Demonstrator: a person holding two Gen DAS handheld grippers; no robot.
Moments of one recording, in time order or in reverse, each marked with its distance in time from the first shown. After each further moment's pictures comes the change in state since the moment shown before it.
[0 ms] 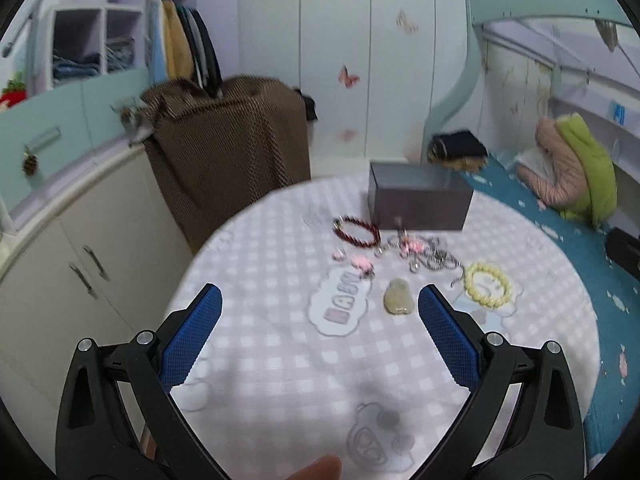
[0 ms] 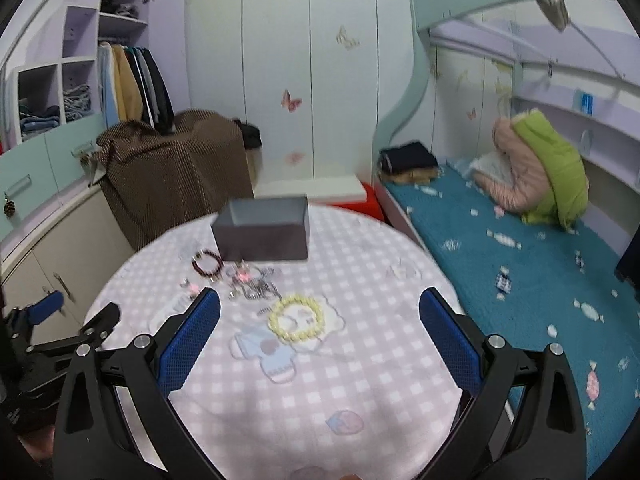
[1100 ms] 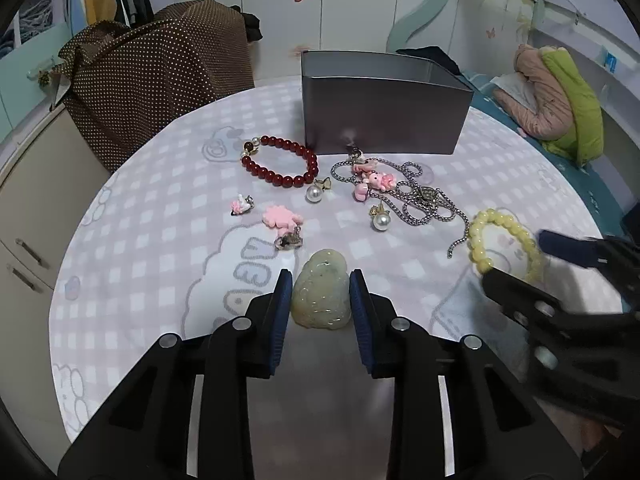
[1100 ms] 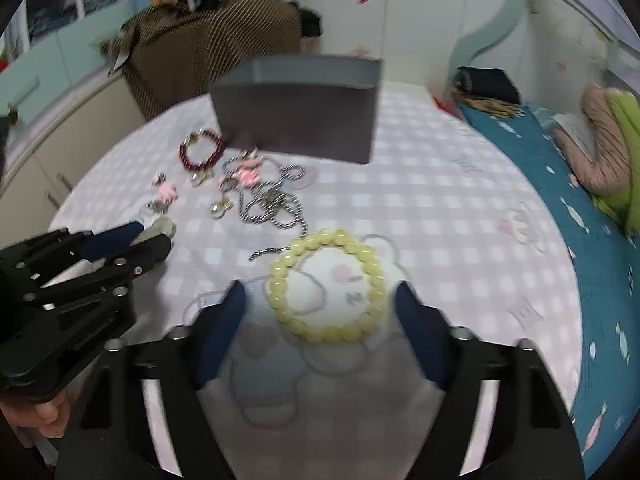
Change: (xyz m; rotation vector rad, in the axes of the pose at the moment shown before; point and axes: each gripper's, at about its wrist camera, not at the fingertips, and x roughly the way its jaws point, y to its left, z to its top) left arm 0.129 -0.046 -0.008 0.076 0.286 -0.136; right arm 0.159 0.021 -0.027 -0.213 0.382 0.180
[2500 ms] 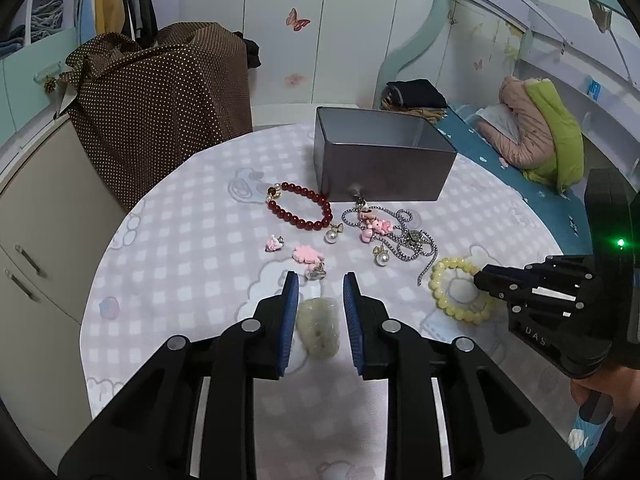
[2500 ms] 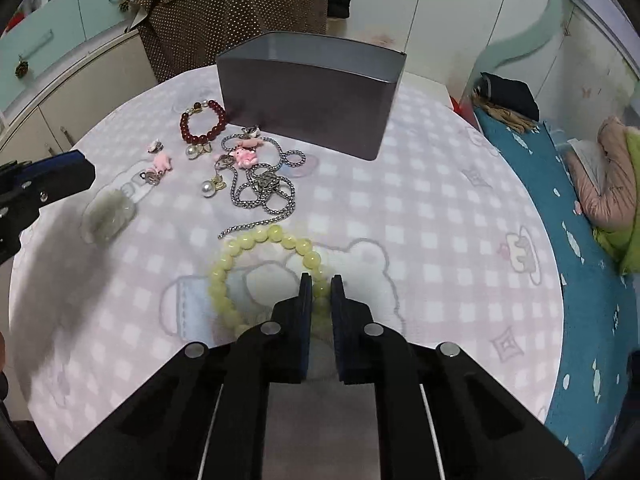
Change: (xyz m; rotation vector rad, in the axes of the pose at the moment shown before) left arm -0.053 0.025 0.011 -0.020 -0.101 -0.058; right arm 0.005 -0.004 0.007 -0.123 0.065 -0.002
